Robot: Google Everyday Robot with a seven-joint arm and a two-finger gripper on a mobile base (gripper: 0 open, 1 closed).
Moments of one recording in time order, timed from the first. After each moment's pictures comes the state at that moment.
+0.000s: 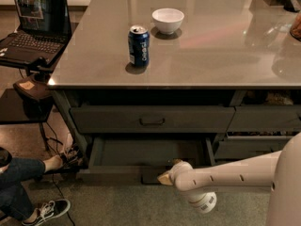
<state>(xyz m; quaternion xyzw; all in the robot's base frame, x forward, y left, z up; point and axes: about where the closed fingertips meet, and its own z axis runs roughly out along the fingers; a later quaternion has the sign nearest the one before) 0.543 -0.112 0.426 -0.31 0.88 -0.06 0.37</state>
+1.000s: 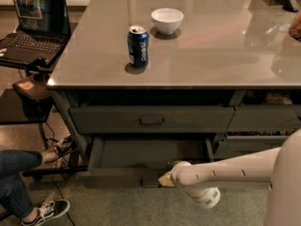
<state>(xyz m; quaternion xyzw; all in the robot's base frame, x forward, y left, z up) 0.535 -0.114 0.424 -0.32 0.89 -0.03 0.34</state>
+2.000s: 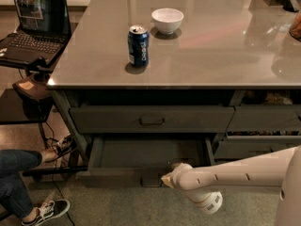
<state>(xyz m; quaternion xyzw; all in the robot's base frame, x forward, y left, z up) 0.517 -0.111 0.437 -0.32 0.89 -0.03 0.34</state>
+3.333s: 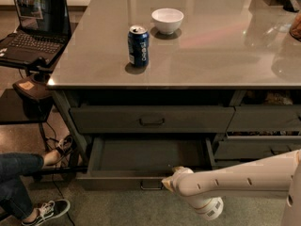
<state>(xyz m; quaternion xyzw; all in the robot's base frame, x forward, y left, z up) 0.500 -0.108 0.440 -0.31 0.89 -0.03 0.33</state>
